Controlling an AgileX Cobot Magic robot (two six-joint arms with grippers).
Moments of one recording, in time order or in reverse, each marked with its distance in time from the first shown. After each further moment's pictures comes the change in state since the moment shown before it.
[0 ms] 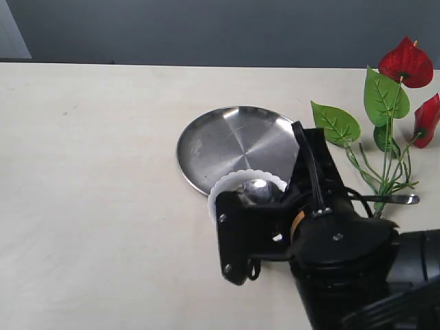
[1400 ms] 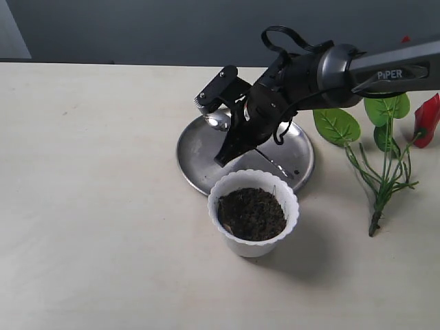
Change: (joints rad) left arm 0.000 0.000 0.000 0.000 0.000 0.000; right arm -0.714 0.603 -0.576 0.624 -0.702 -0.280
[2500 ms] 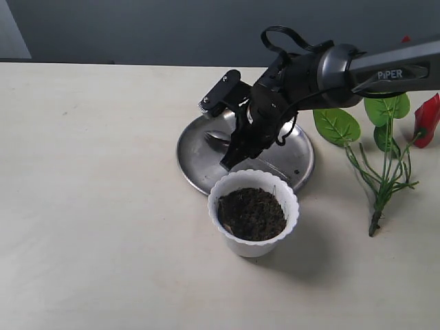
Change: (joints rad) left arm 0.000 0.000 0.000 0.000 0.000 0.000; right arm 0.000 0.000 0.000 -0.019 0.065 0.011
